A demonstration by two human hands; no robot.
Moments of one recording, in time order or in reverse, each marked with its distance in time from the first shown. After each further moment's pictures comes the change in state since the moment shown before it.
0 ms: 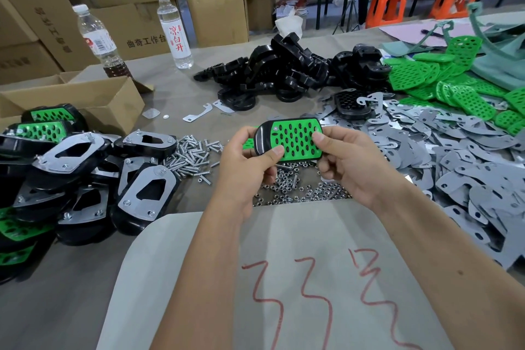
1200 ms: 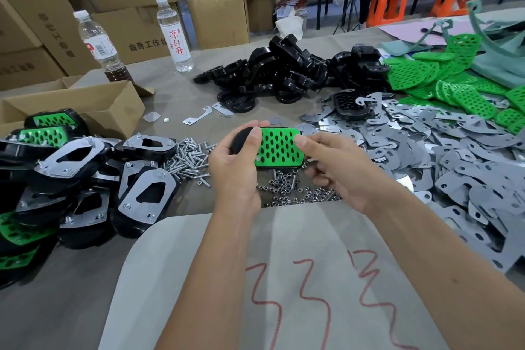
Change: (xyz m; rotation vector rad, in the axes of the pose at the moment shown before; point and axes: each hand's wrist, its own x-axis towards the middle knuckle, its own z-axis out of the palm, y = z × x) left_hand 0.001 0.001 0.016 -0.309 0.278 0.092; right_hand -0.005 0.000 0.013 -0.092 -0.027 0.037
